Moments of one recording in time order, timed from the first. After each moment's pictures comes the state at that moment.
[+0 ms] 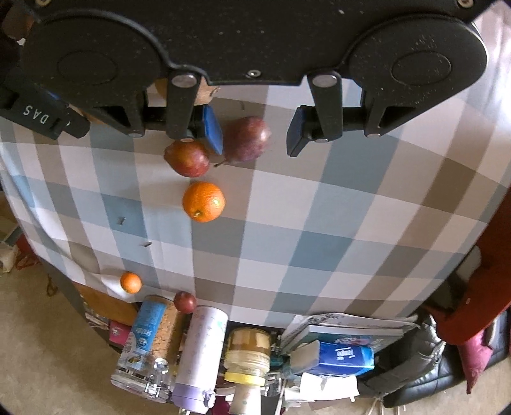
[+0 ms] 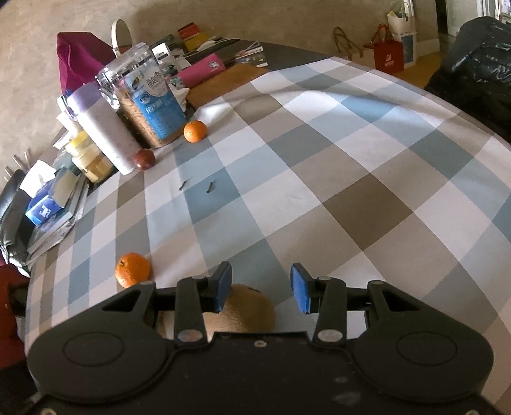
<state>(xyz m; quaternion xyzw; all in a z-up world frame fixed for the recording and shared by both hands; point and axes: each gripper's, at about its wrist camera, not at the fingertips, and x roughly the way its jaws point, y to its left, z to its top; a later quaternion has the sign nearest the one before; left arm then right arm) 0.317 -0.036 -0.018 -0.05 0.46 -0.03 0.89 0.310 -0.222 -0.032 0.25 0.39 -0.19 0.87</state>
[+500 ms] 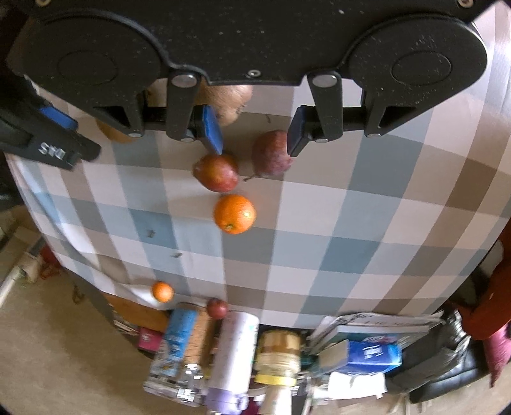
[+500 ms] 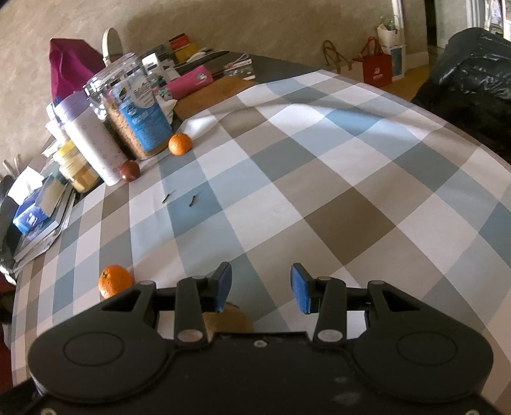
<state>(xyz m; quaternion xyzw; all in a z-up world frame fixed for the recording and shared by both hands) 0.303 -0.045 -0.016 -0.04 0.45 -0.09 0.89 0.309 -0.229 -0.032 0.24 0.37 -0.22 0.87</state>
